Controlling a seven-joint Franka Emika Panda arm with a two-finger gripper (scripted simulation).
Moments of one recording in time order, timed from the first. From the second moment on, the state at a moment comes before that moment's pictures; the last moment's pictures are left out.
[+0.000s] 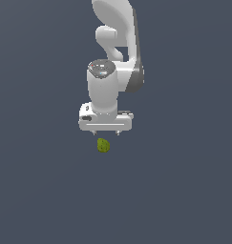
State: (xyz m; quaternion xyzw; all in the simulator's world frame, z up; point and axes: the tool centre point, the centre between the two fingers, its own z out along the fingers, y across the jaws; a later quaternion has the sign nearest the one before) arm 0.009 -0.039 0.162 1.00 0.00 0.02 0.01
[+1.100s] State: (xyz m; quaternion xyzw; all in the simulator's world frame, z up) arm -0.006 -0.062 0.073 1.00 0.03 0.00 0.00
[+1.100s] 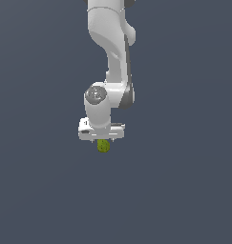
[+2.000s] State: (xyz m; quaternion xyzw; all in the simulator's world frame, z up) arm -0.006 -0.062 0.042 1.00 0.03 0.00 0.00
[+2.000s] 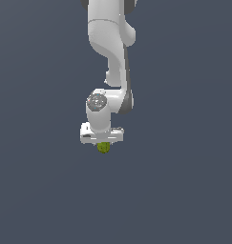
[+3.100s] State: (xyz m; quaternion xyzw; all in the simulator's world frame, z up) arm -0.044 -0.181 0.060 1.00 0.03 0.00 0.00
